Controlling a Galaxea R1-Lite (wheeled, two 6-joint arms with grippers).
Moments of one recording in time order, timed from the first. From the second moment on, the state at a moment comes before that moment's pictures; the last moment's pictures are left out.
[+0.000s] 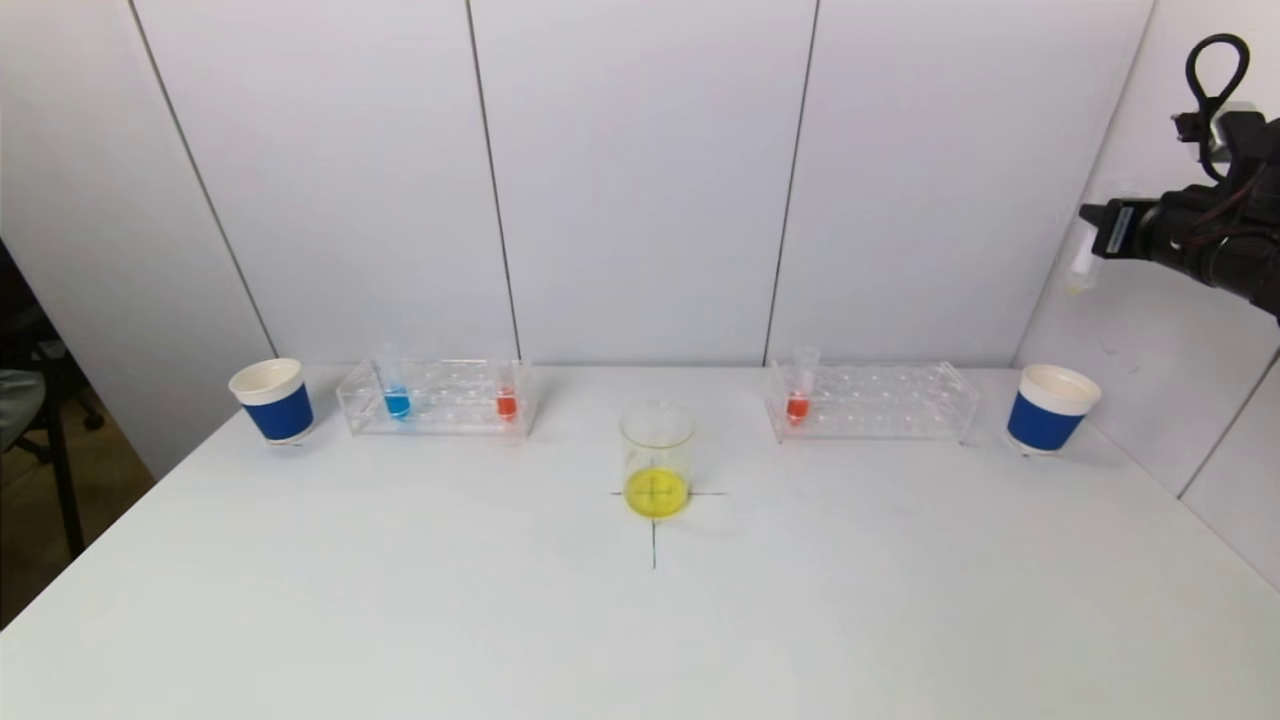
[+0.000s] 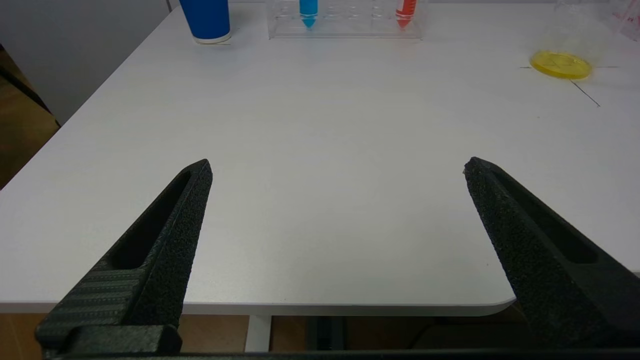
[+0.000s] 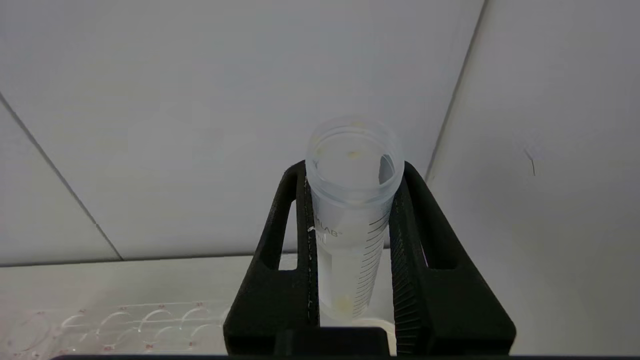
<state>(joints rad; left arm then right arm) -0.01 0.00 -0.05 0.13 0.00 -0.02 -0.25 1.97 -1.39 -0.51 0.15 -0.03</state>
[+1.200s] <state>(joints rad) -0.01 0.00 -0.05 0.13 0.00 -0.02 -0.33 2.14 -1.19 -0.80 0.16 -0.03</state>
